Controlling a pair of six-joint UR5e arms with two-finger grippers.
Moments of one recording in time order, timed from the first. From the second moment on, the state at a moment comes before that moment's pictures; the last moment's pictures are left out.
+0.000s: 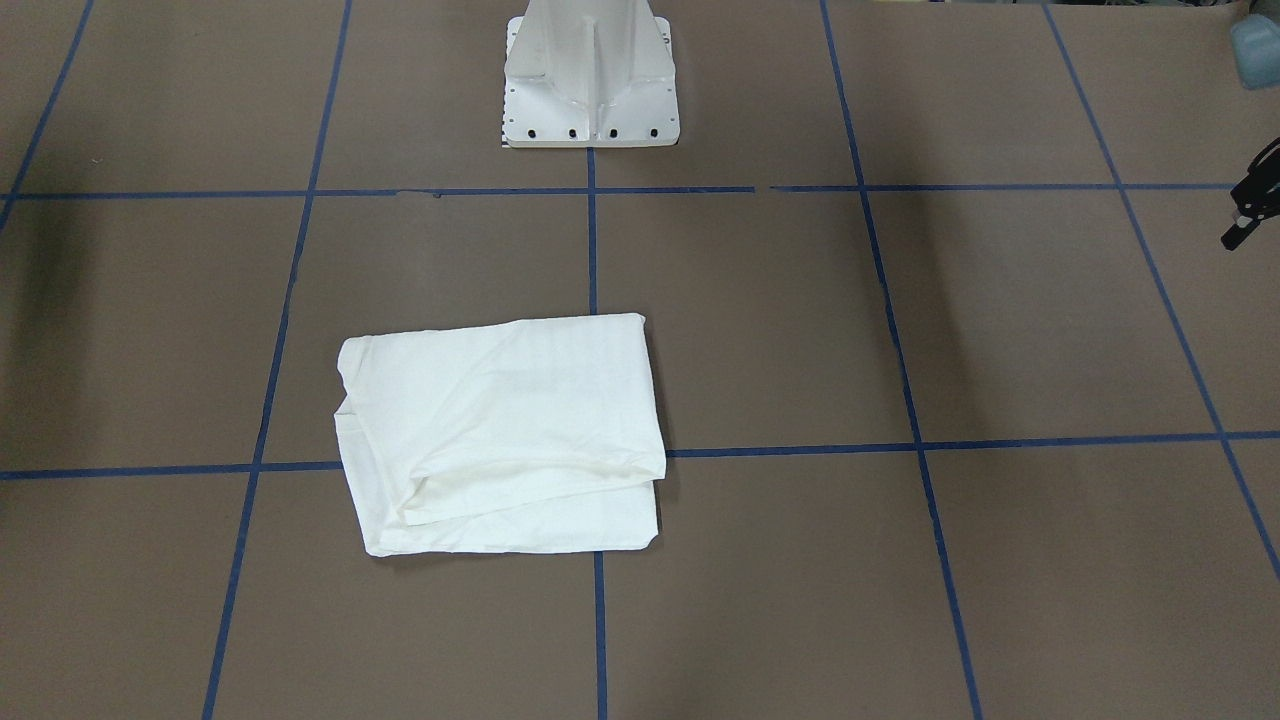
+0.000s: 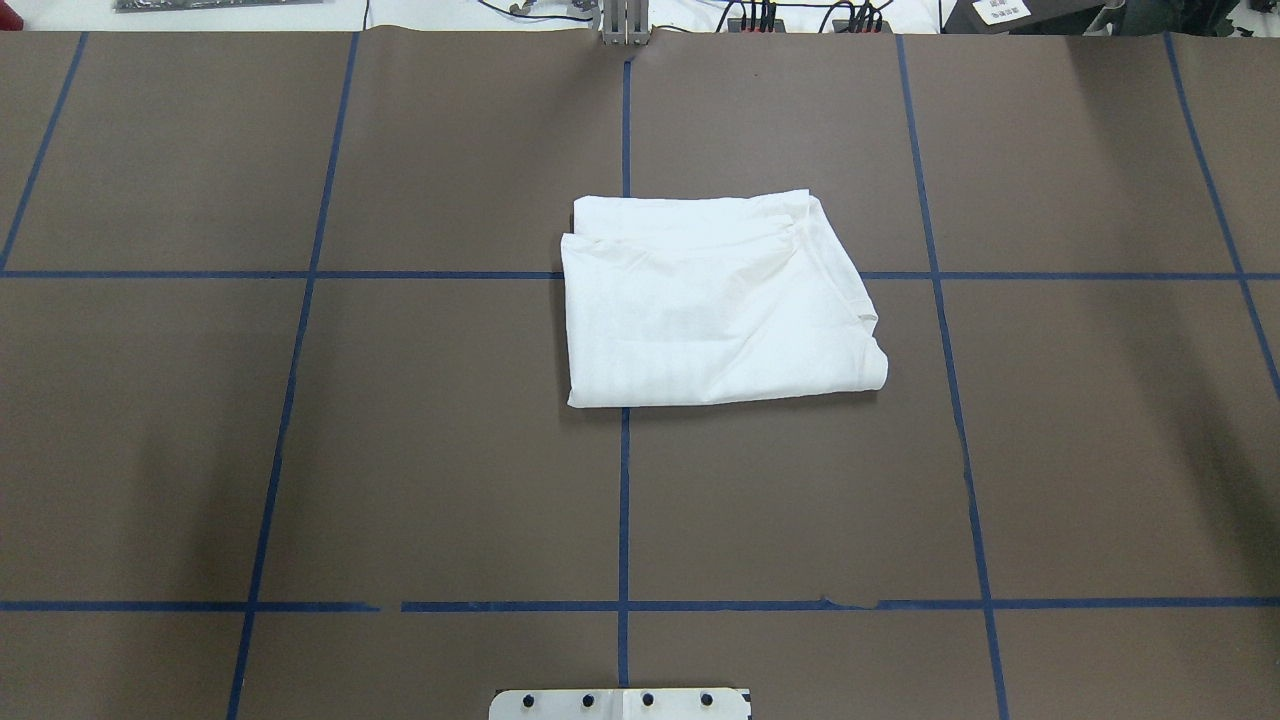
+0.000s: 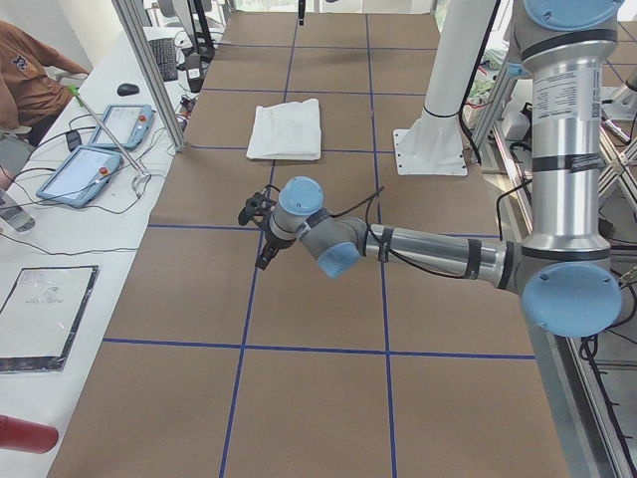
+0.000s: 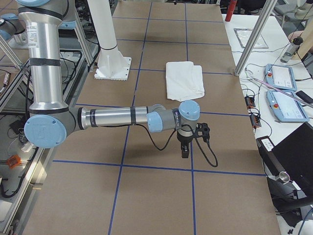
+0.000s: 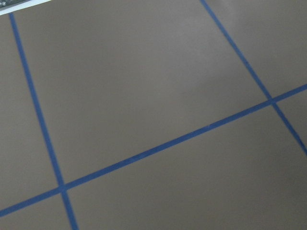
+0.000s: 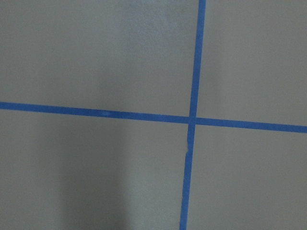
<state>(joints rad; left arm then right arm) -1.44 -1.36 -1.76 -2.24 -2.39 -0.20 1.43 -1.56 1.63 -1.49 2.28 0.12</state>
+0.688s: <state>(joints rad) -1.54 -1.36 -1.76 -2.10 -2.34 -0.01 1.45 -1.59 1.66 -1.51 2.27 0.08</state>
